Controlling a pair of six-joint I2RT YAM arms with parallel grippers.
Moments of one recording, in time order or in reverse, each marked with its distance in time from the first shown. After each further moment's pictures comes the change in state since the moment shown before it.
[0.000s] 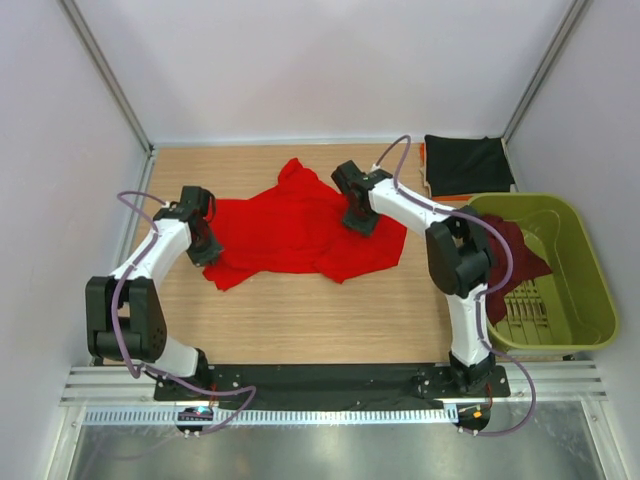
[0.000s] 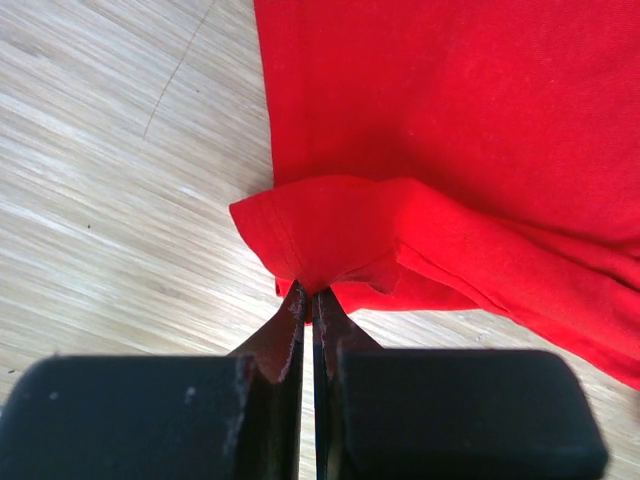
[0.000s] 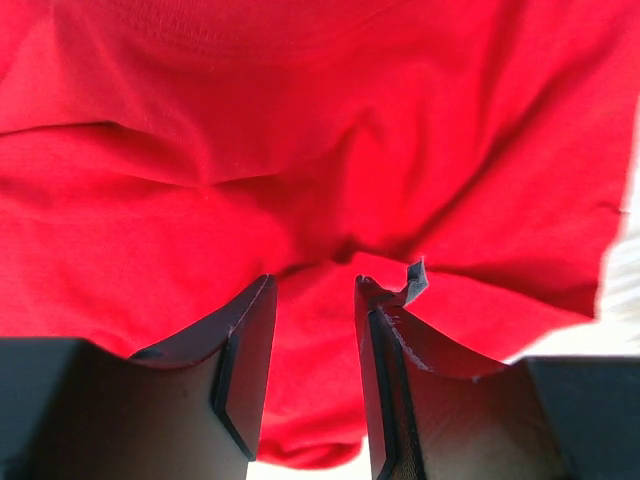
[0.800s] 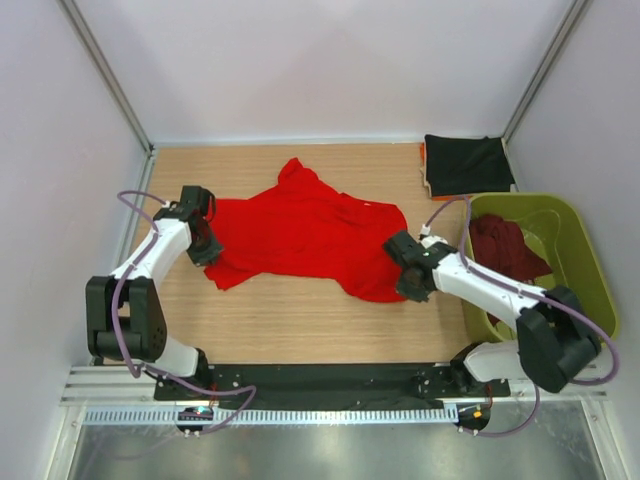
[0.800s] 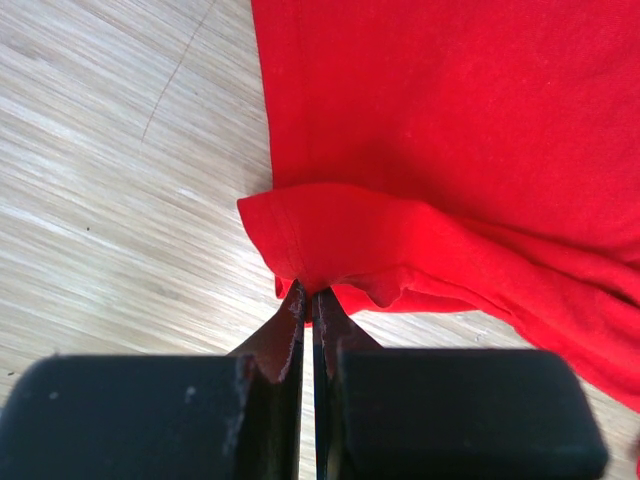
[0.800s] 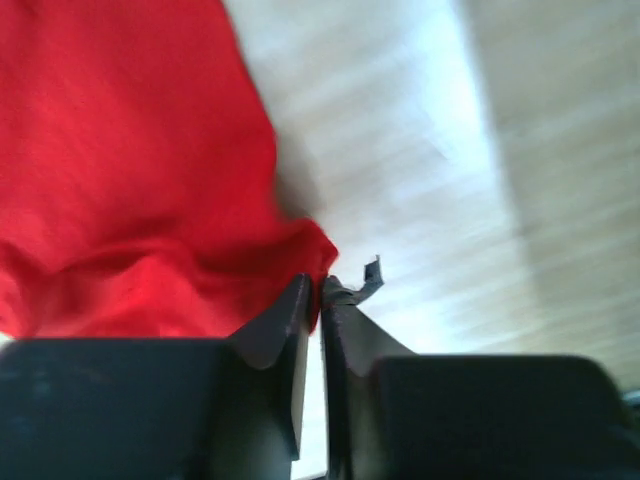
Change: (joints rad) left arm 0.000 0.000 0.000 0.006 0.002 0.003; right arm 0.035 -0.678 -0.848 0.102 0.045 -0.025
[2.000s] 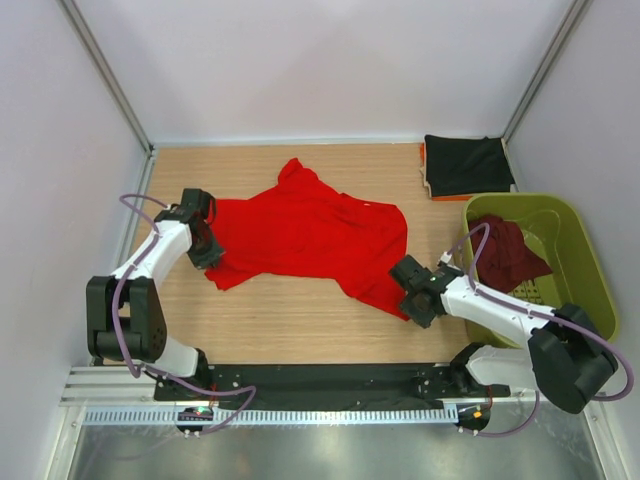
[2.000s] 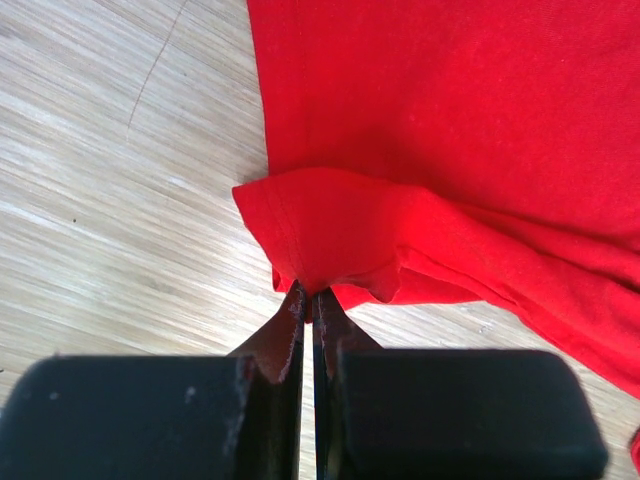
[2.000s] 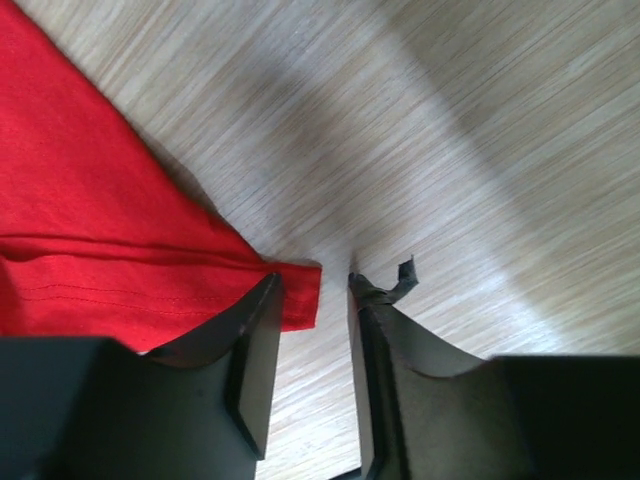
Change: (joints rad) left arm 0.000 0.000 -0.021 0.001 0.024 -0.002; right arm 0.053 -0.164 -0.241 0.003 -0.016 0.348
